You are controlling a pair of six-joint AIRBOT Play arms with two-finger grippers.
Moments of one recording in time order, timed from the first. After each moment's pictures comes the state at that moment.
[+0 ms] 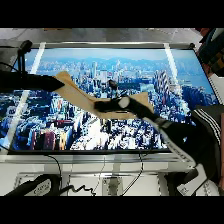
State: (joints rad) left arm 0.14 -1.19 1.38 0.81 -1.29 -0.97; right arm 0.66 -1.78 1.39 -0.73 0.54 1.46
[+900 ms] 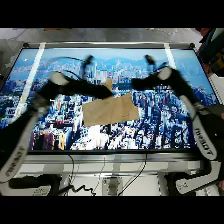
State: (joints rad) left arm -0.43 -1.54 1.38 0.60 -0.92 -1.05; right arm 0.10 -1.62 1.56 -1.16 1.04 1.53
